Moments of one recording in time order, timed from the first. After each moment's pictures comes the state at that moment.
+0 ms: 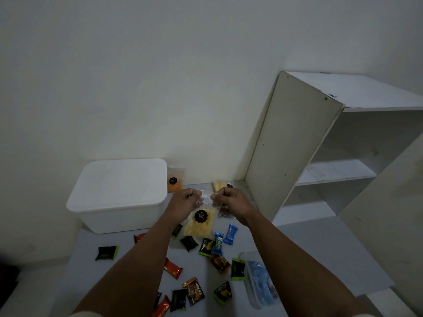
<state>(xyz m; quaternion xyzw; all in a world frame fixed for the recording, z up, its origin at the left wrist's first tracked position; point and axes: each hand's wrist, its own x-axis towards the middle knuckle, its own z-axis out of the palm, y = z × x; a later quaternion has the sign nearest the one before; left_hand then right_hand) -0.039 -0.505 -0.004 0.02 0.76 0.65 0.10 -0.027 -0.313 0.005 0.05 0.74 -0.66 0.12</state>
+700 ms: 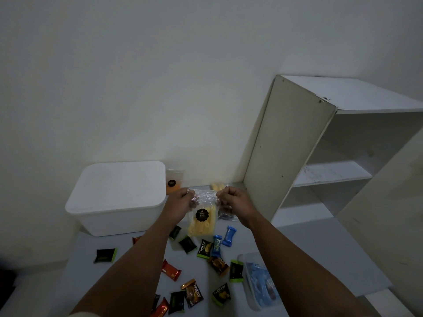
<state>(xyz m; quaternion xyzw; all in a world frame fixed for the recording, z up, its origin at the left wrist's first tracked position) -0.039 -0.507 -0.001 -0.02 0.74 0.67 0.10 -0.023 -0.302 0.005 0.08 0.72 -0.69 0.07</state>
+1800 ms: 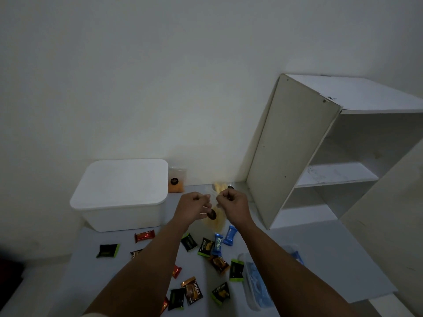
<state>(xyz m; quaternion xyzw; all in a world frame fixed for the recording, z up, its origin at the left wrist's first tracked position) -0.030 -0.475 -0.005 -0.07 0.70 0.69 0.16 -0.017 -0.318 -0.016 0.04 0.79 -0.61 -0.09</state>
